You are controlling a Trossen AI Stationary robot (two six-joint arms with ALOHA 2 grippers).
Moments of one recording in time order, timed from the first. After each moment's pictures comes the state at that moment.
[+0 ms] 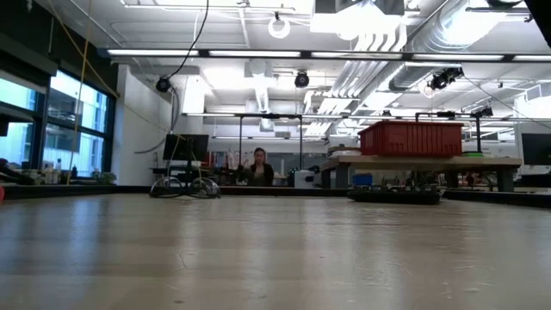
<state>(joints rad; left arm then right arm) -0.06 1.10 1.64 0.05 -0.30 -0.10 -0.01 1.97 2.32 -0.28 0.15 -0.21</state>
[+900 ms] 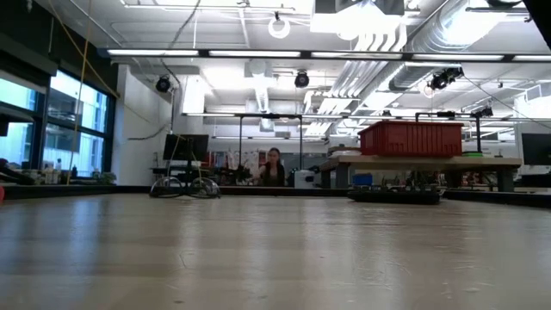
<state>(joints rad) -0.06 1.10 1.64 0.08 -0.32 -0.18 0.02 2.00 2.32 -0.21 0.15 -0.23</state>
